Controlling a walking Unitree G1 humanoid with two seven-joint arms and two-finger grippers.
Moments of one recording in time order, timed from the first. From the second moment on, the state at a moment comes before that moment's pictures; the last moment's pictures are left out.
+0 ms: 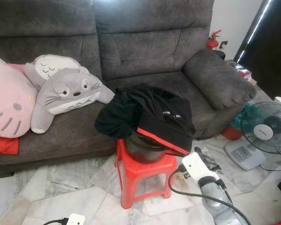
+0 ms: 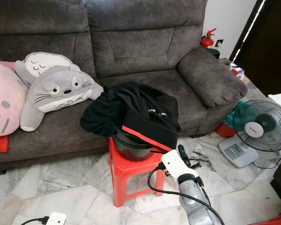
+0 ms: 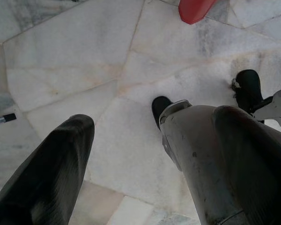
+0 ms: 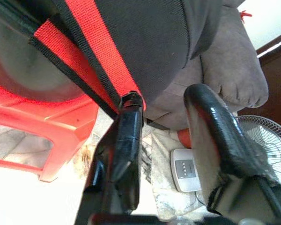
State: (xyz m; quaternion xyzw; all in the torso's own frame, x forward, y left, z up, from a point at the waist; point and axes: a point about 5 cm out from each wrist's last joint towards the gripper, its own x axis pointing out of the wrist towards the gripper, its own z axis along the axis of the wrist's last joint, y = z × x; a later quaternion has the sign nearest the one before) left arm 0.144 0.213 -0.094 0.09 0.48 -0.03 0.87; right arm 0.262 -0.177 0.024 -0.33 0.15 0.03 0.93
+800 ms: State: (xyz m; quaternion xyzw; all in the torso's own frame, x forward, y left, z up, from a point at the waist) left arm 0.144 0.213 -0.094 0.09 0.48 -0.03 0.87; right arm 0.268 -0.166 0.020 -0.39 0.13 0.08 0.91
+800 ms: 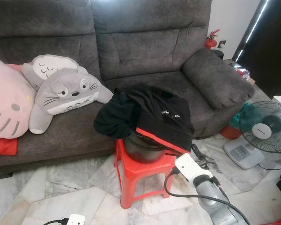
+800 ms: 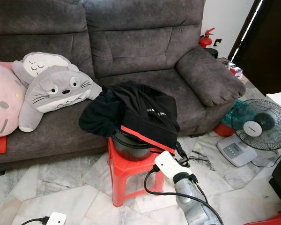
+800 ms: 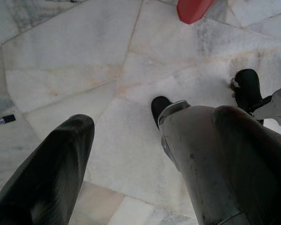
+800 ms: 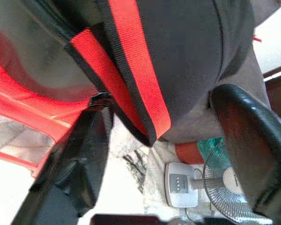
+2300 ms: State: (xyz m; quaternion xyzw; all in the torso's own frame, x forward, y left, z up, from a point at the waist) left arm 0.146 0.213 -0.094 0.09 0.48 -0.03 0.87; right arm 0.278 -0.185 0.015 -0.48 0.10 -0.02 0.87
